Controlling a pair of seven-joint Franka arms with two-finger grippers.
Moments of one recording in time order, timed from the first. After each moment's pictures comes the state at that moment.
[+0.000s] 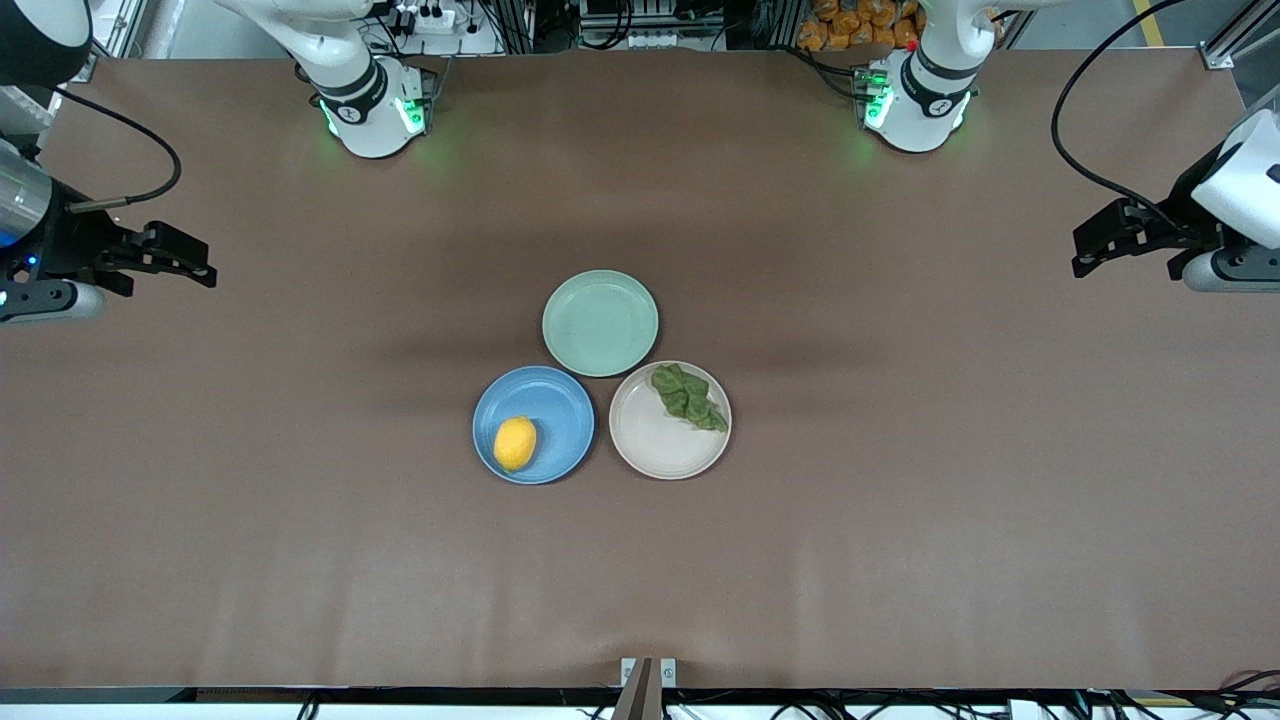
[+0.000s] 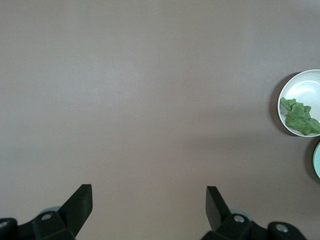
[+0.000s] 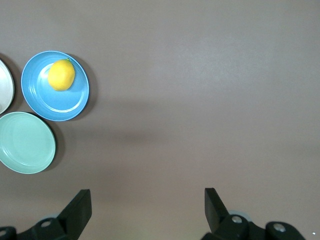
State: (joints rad) left arm -0.07 0.03 -0.03 -1.51 0.02 1.56 -0.06; right arm -0.12 0.05 0.15 -1.56 0.04 1.53 -0.05
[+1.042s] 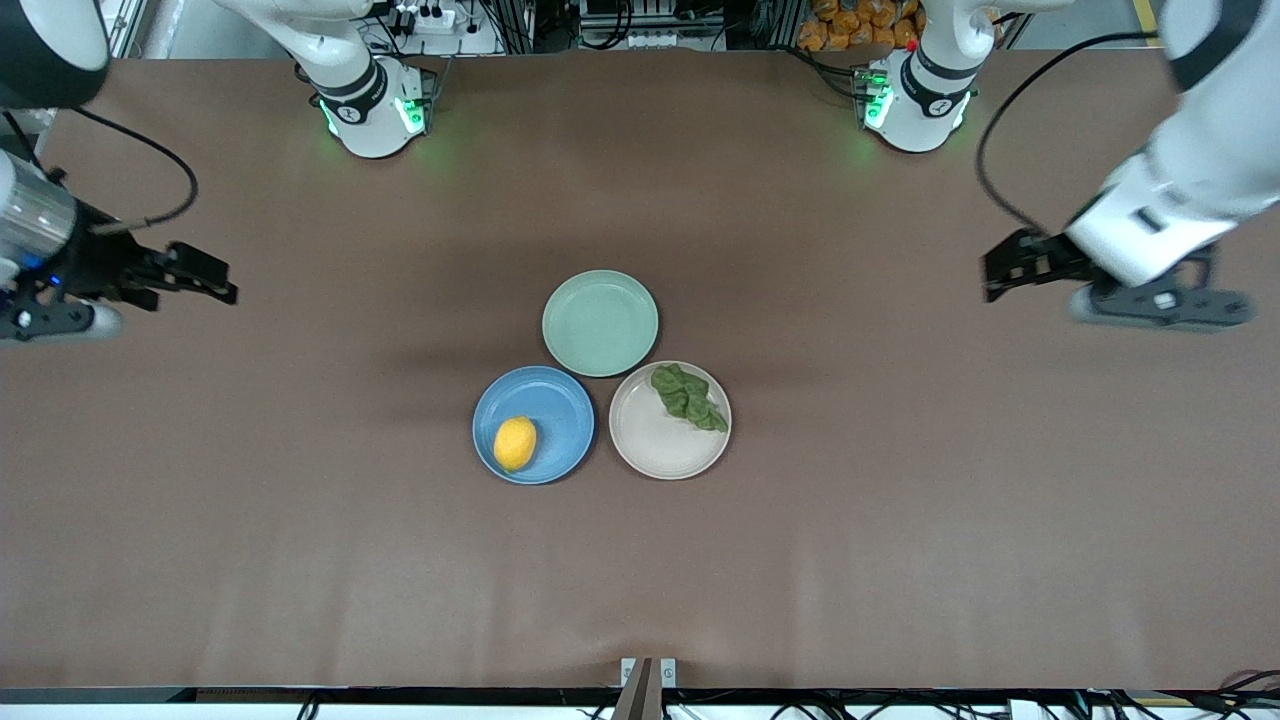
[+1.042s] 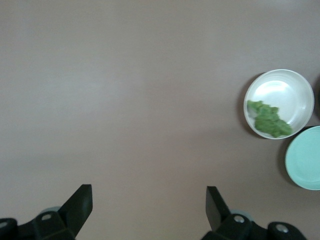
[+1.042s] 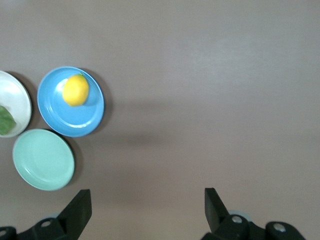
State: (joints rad) left arm -0.23 0.14 -0.06 -1.51 -0.02 1.68 -0.17; right arm -0.09 0.13 0.15 -1.58 0.11 1.64 0.07
